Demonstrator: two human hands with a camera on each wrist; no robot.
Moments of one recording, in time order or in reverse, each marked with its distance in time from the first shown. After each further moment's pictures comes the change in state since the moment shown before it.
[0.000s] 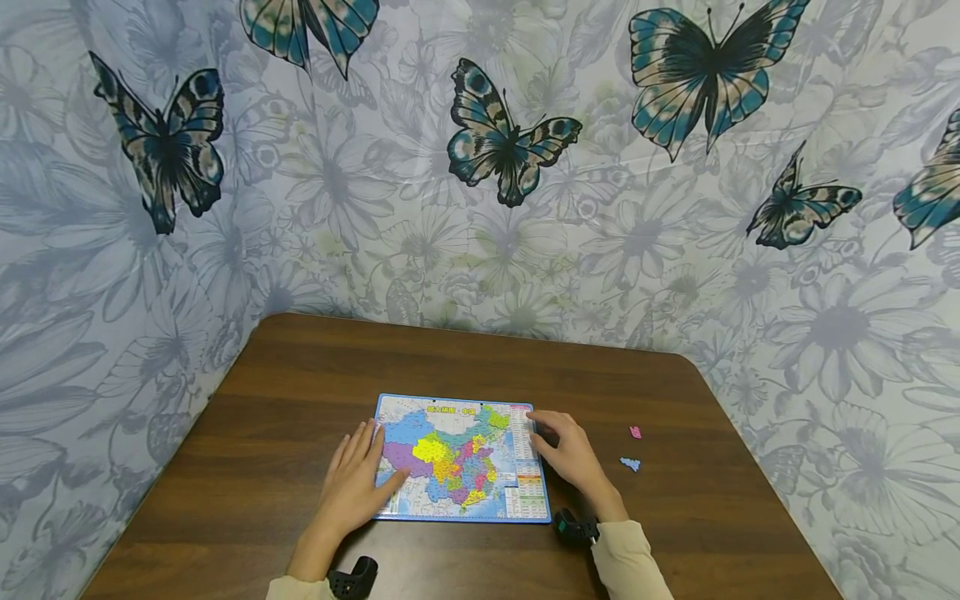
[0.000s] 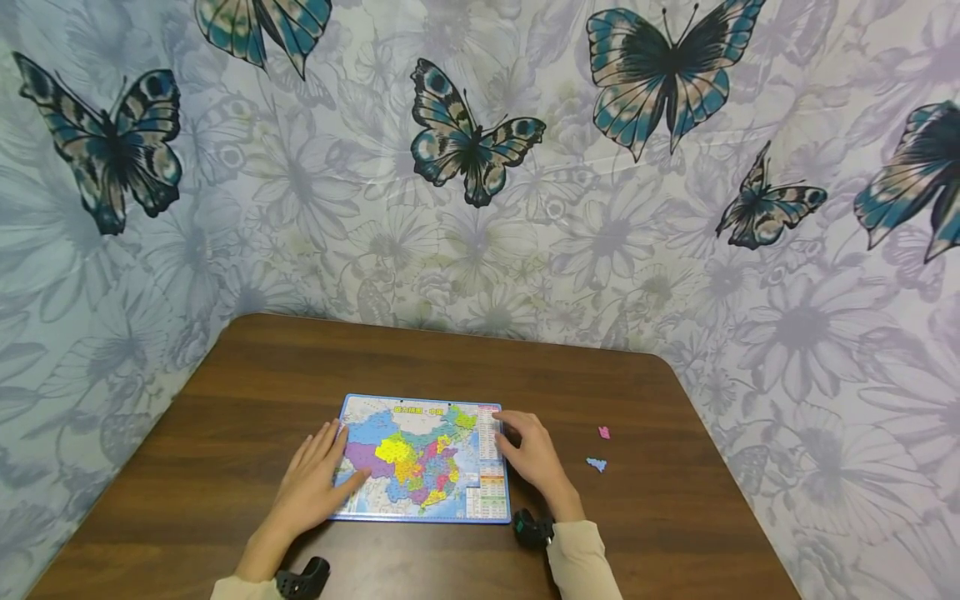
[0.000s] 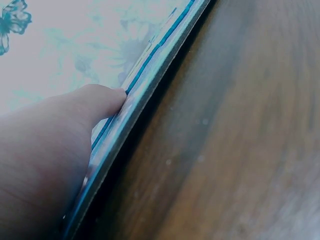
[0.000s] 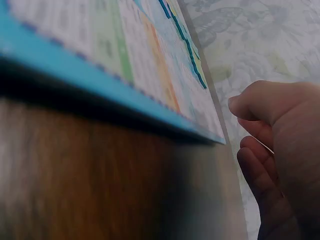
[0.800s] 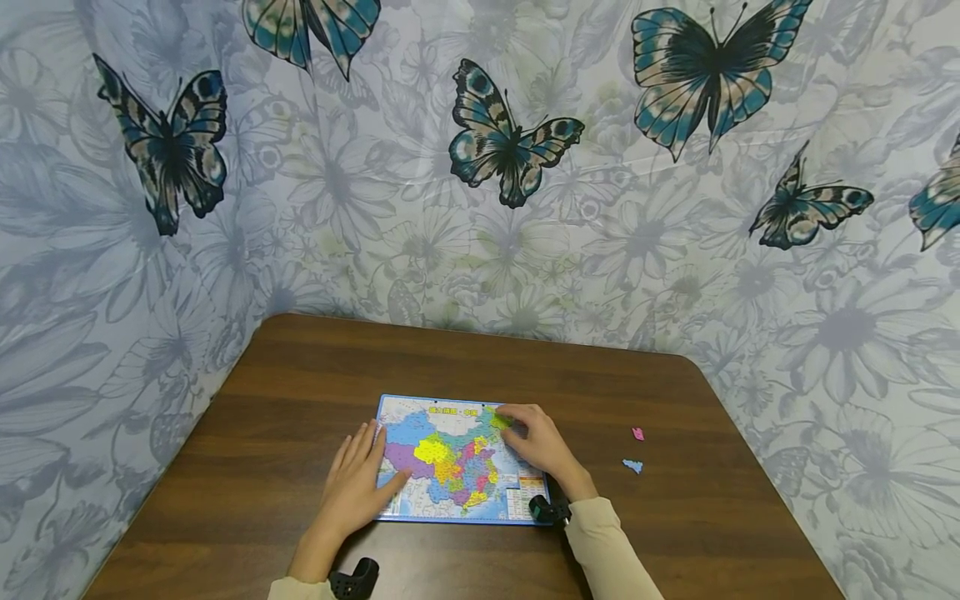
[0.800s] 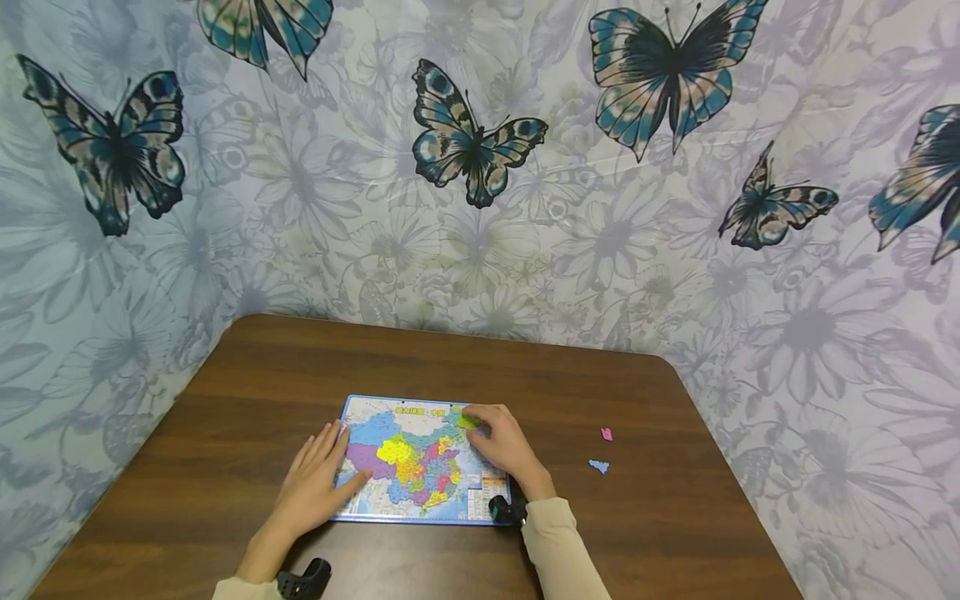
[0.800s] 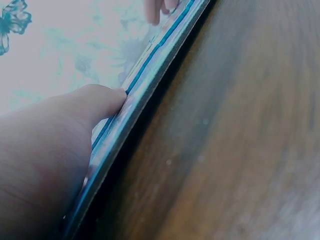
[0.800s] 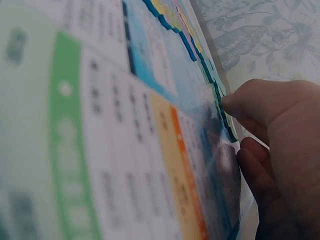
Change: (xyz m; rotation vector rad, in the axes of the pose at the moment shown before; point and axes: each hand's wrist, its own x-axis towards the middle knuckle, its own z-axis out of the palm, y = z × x) left_hand -0.001 0.002 -0.002 0.008 -0.004 -0.004; right_hand 0.031 -0.014 0.033 0.050 -0.146 -0.053
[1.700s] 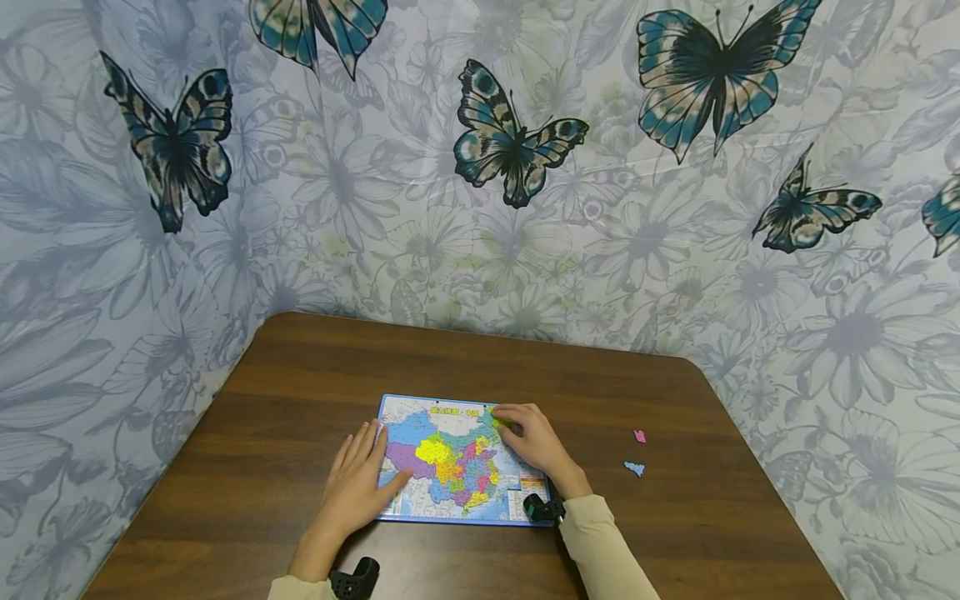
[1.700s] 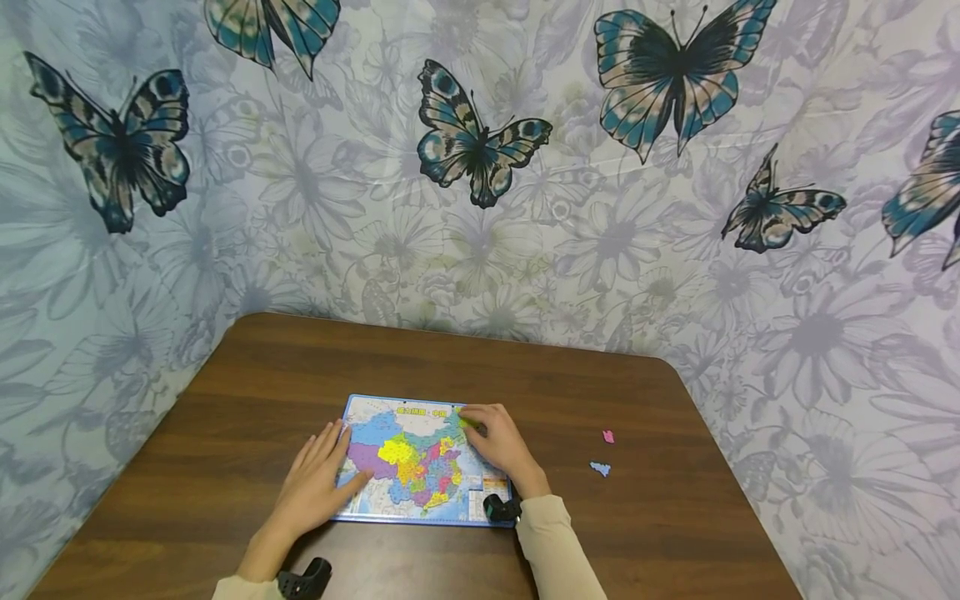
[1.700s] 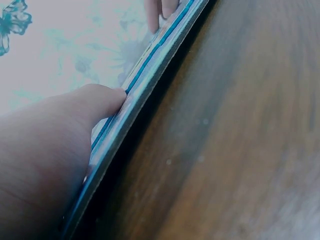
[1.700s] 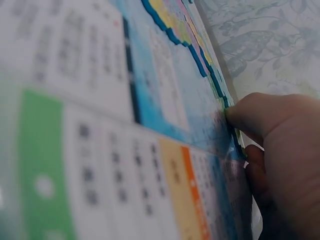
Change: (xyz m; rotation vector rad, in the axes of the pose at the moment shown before) left_hand 0.000 -0.001 0.001 -0.003 0.005 0.003; right_hand 0.008 -0.001 0.007 -0.024 -0.031 -0.021
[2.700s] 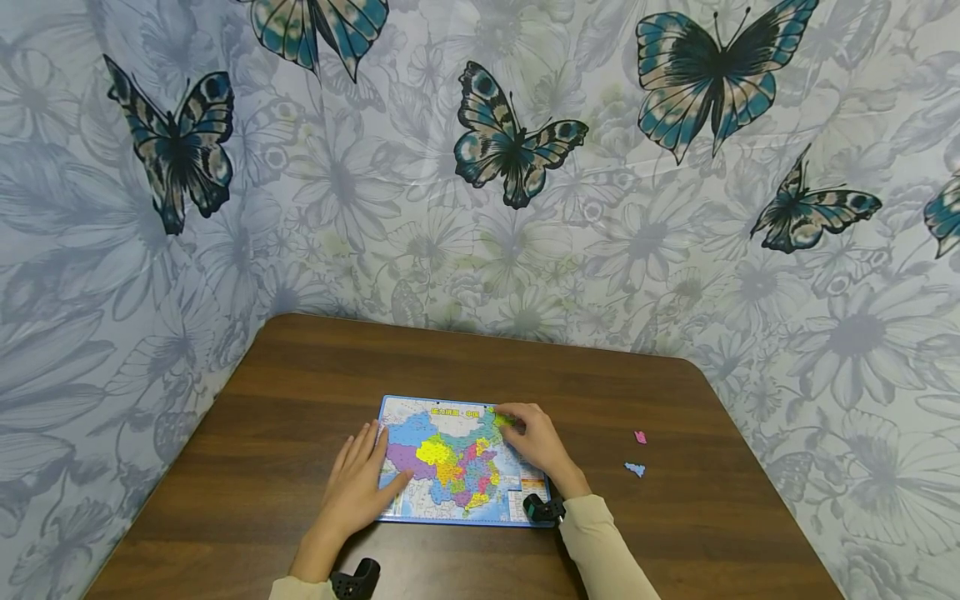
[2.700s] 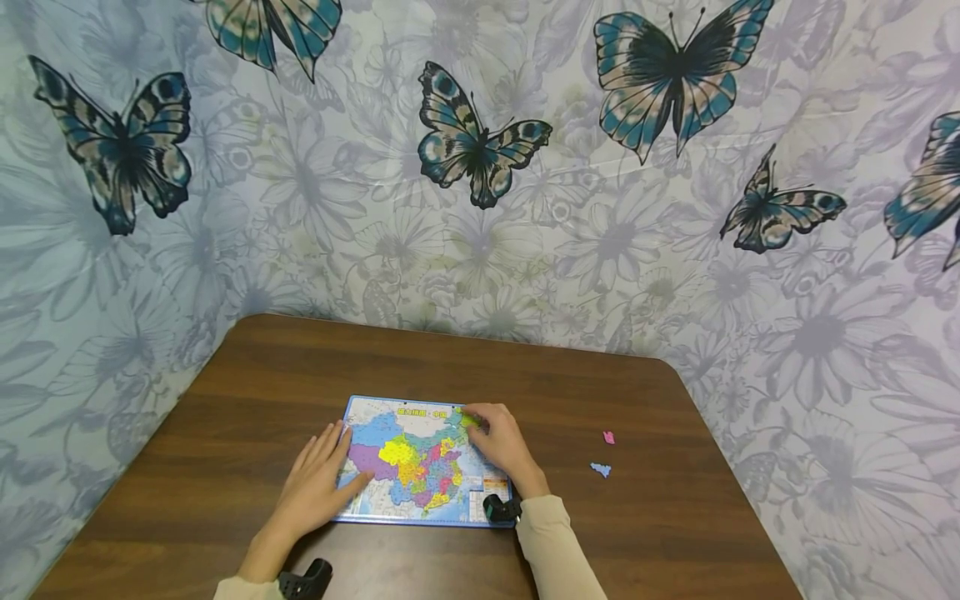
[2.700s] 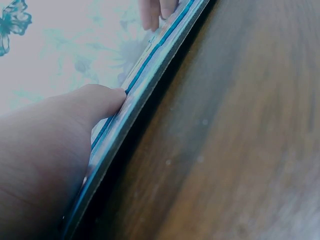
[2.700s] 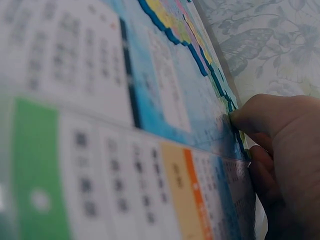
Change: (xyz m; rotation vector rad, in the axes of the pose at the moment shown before) left_hand 0.000 -0.002 0.001 -0.002 0.000 -0.001; right_hand 0.001 -0.002 0.001 0.022 0.079 0.061
